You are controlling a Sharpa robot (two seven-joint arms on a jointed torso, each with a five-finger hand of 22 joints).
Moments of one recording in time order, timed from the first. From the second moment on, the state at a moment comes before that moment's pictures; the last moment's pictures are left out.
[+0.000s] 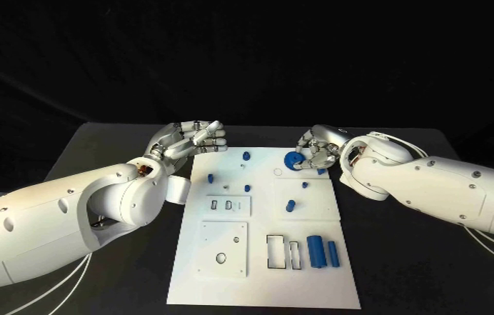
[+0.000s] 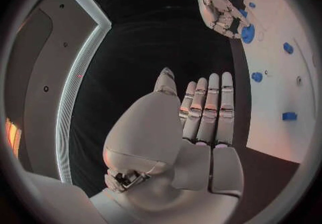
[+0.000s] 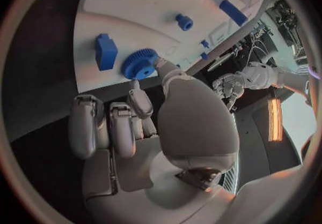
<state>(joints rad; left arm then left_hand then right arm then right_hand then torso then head) 1.17 -0.94 0.01 1.70 -0.02 -0.39 0.39 1.56 0.06 -0.26 0.29 0.27 0.81 0.21 0.27 0.26 1.03 0.18 0.07 0.08 0.96 0.14 0.22 0.34 0.17 0.88 0.24 0.32 0.10 1.29 -0.77 -0.11 1.39 -1.33 -0.30 -0.22 1.28 -0.23 0.23 0.17 0.23 0.89 0.13 0.18 0.52 1.29 0.05 1.21 1.20 1.47 -0.01 1.55 1.31 0.07 1.43 0.10 1.42 1.31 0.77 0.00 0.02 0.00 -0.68</state>
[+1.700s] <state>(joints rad) 1.17 -0.94 0.01 1.69 -0.02 -0.39 0.38 1.56 0.07 -0.26 0.28 0.26 0.81 0.21 0.27 0.26 1.03 0.18 0.07 0.08 0.96 0.14 0.22 0.35 0.17 0.88 0.24 0.32 0.10 1.29 -0.72 -0.11 1.52 -1.56 -0.43 -0.22 1.32 -0.25 0.48 0.12 0.23 0.99 0.12 0.20 0.52 1.41 0.03 1.39 1.31 1.46 -0.03 1.56 1.31 0.04 1.46 0.08 1.48 1.31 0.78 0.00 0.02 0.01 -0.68</state>
